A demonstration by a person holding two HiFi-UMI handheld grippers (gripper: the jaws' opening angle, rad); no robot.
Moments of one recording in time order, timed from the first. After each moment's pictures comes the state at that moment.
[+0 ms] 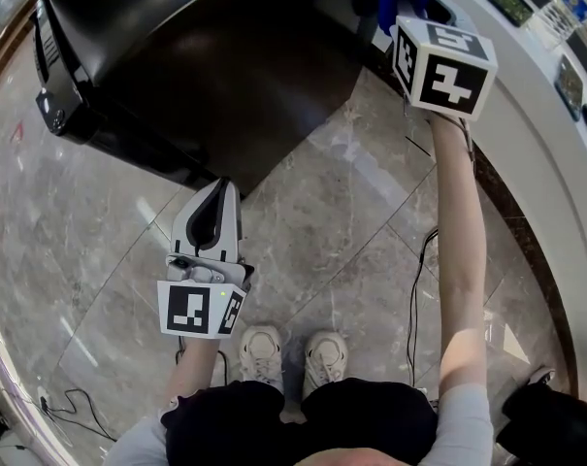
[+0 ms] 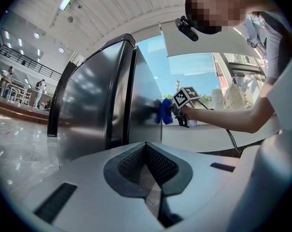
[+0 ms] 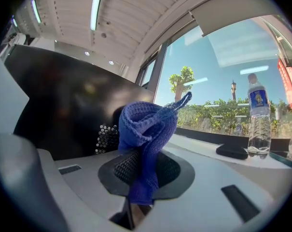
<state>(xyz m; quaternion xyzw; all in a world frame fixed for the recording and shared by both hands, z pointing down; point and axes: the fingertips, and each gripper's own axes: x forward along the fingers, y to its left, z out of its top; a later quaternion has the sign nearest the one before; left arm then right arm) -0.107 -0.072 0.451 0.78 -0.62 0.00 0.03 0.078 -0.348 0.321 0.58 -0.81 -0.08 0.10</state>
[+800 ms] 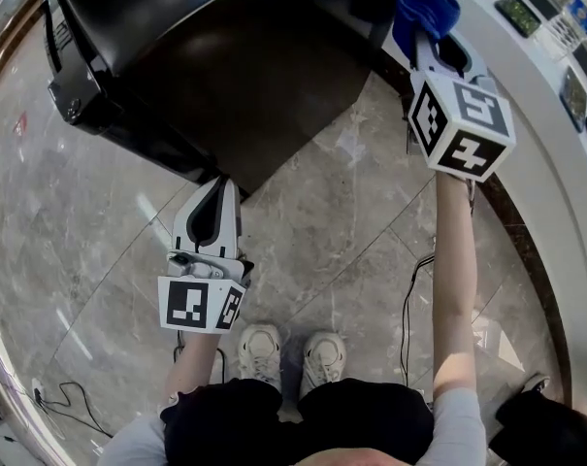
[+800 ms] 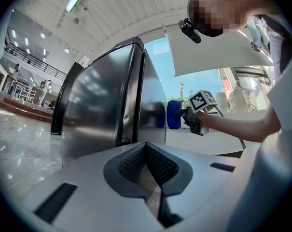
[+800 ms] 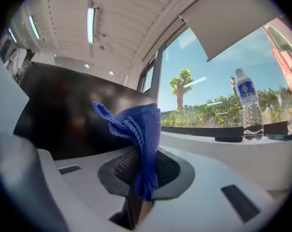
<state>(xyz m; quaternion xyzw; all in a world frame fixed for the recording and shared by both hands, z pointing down) -0.120 -0.070 0.452 0.77 -0.64 -0.02 0.03 0.081 -0.304 0.336 0.55 -0.83 -0.06 0.04</state>
